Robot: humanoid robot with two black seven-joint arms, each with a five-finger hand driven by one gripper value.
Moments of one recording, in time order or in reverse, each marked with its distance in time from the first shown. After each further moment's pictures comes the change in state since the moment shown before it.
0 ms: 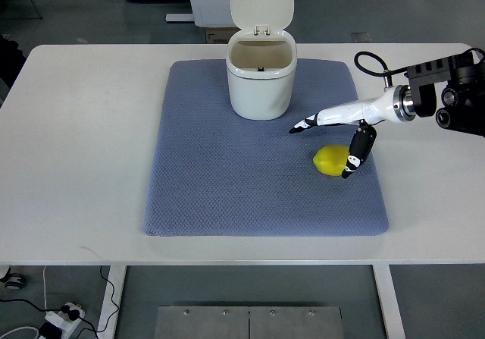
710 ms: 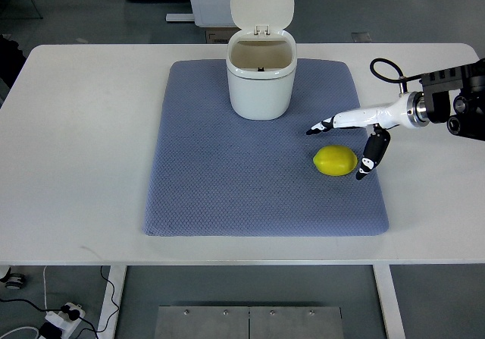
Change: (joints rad) left arm 0.000 0.000 0.000 0.000 0.000 -0.001 0.000; right arm -0.017 -0.009 -0.070 -0.034 0.064 -0.022 -0.009
